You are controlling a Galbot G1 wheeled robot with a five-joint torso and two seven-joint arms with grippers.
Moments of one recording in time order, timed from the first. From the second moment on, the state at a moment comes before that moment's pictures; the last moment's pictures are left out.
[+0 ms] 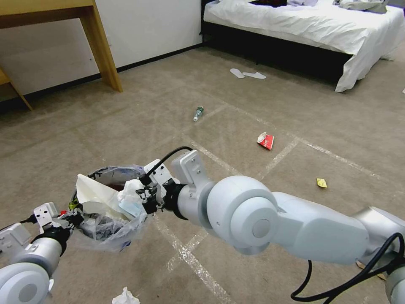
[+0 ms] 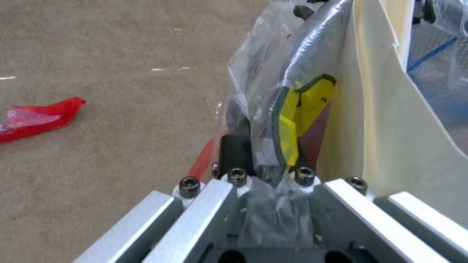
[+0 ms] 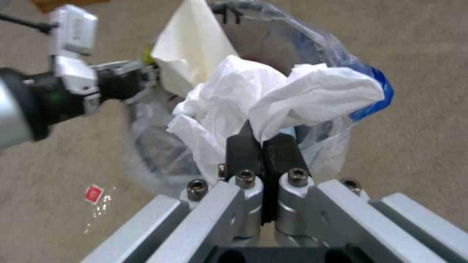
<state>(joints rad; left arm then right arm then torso) 1.59 -1.26 -0.97 -2.33 -0.99 0.64 -0.41 -0.12 1.16 -0.61 2.24 1.77 -0.74 1.03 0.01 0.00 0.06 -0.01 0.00</state>
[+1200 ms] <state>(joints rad) 1.58 -1.26 -0.97 -2.33 -0.99 0.63 -0.40 -0.16 1.32 -0.77 1.90 1.61 -0.74 0.92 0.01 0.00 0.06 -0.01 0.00</state>
